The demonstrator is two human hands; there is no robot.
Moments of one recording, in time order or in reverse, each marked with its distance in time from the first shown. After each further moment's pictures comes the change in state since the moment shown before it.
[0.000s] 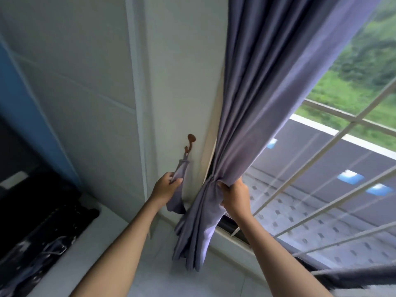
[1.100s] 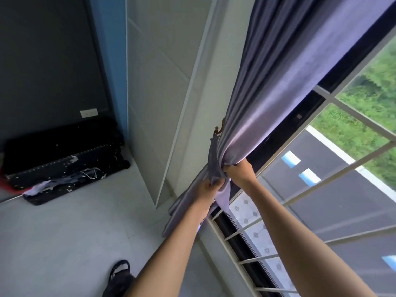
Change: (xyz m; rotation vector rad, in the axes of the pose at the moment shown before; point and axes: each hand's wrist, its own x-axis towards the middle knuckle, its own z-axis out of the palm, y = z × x) left_hand -0.110 0.062 0.136 -0.876 0.258 -0.195; right_hand 0.040 -0.006 -0.020 -0.094 -0.536 -0.211
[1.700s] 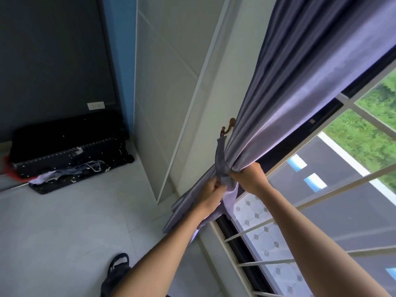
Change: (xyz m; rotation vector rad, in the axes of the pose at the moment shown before) left_hand 0.007 -0.005 -0.008 0.305 -0.033 0.241; right_hand 0.004 0.008 -0.012 -0.335 -0.055 -0.182
